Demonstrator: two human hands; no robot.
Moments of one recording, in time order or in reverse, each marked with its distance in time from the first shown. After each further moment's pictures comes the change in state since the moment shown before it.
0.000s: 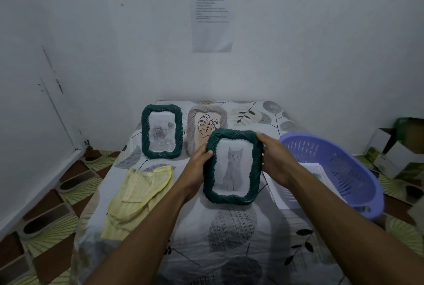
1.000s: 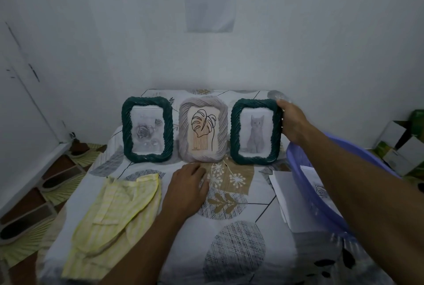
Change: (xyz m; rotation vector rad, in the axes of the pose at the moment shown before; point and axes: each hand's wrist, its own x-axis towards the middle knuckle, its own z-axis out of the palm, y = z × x) left_hand 0.061 -0.100 -0.055 1.368 0.193 0.459; right_hand 0.163 -0.029 -0.050 -0.025 0.236 -0.038
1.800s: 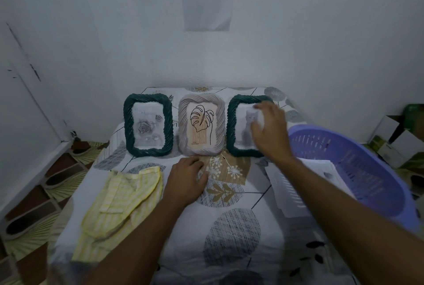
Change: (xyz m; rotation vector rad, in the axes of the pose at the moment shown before) left_hand -0.003 0.013 -0.026 -0.001 -0.125 -0.078; right_hand -0.070 0.044 0.020 -0.835 0.170 -0.758
